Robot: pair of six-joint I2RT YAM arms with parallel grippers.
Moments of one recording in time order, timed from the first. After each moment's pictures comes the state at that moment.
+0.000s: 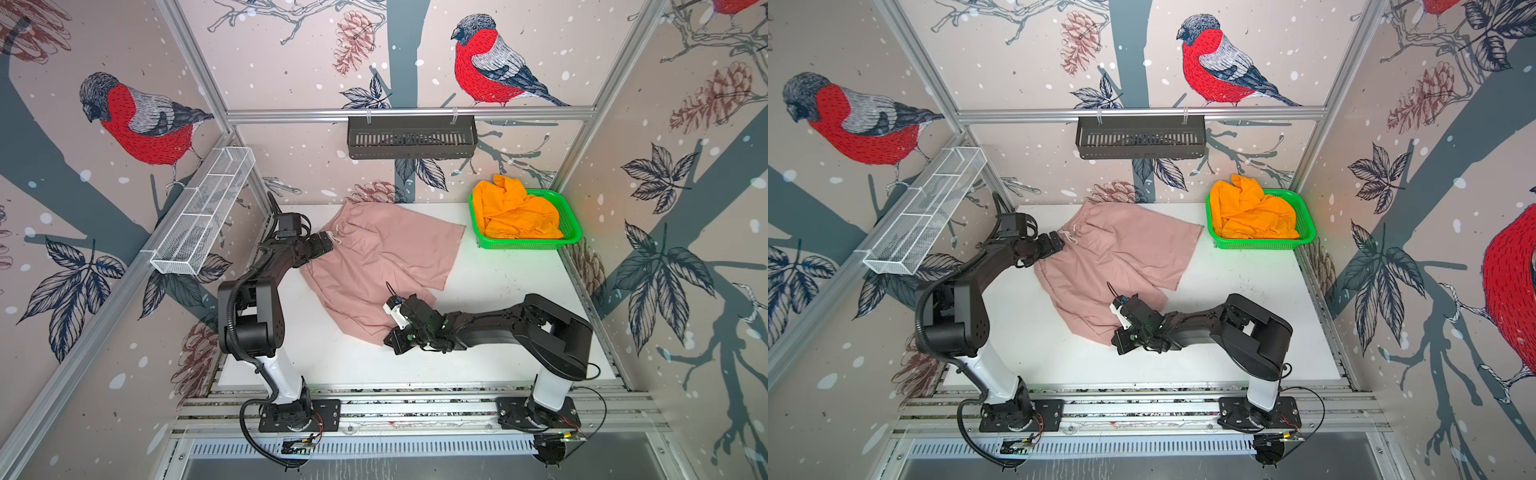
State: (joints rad) left arm 0.09 1.76 1.25 -0.39 0.26 -0.36; right arm 1.07 1.77 0.81 0.14 -0.30 0.60
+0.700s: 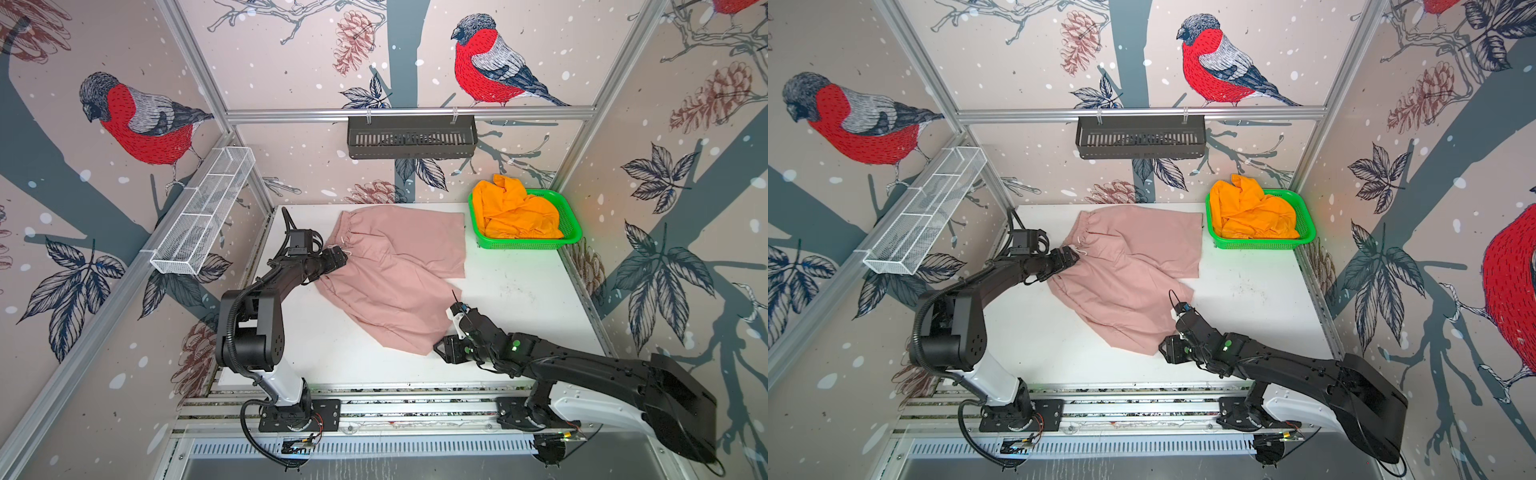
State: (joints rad) left arm 0.02 1.68 1.03 -0.26 0.36 -0.42; right arm 0.96 1.08 0.39 -0.14 -0.12 0.76
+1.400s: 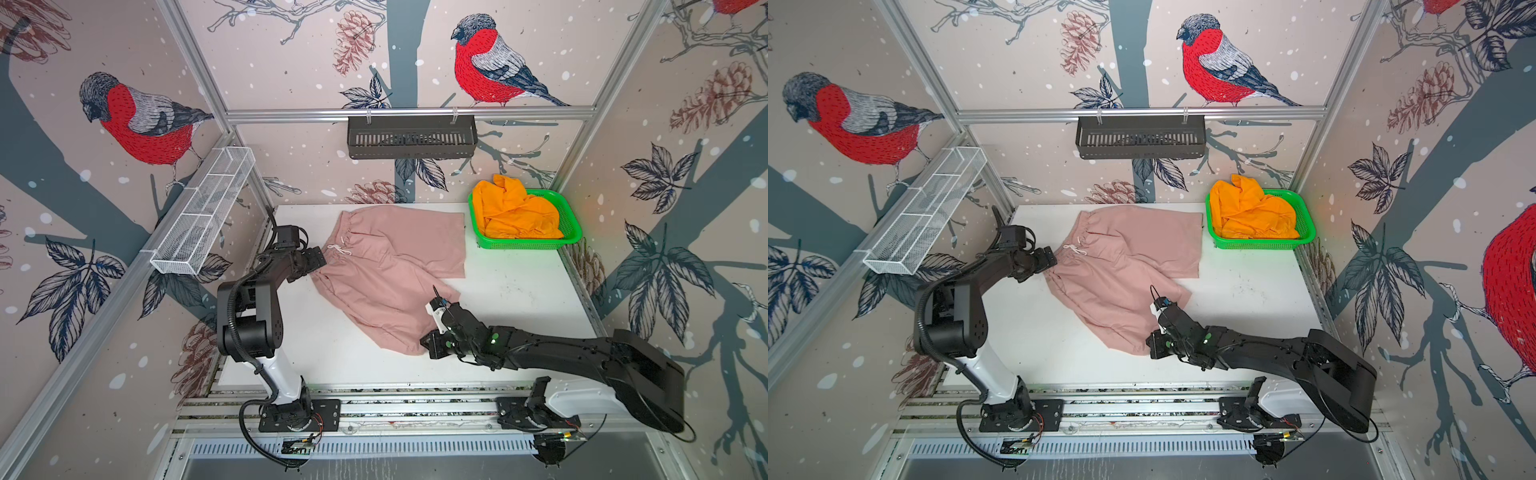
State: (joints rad) left arm 0.13 1.78 1.13 -0.38 0.13 -0.37; right arm 1.02 1.28 0.50 0.01 -0.15 0.72
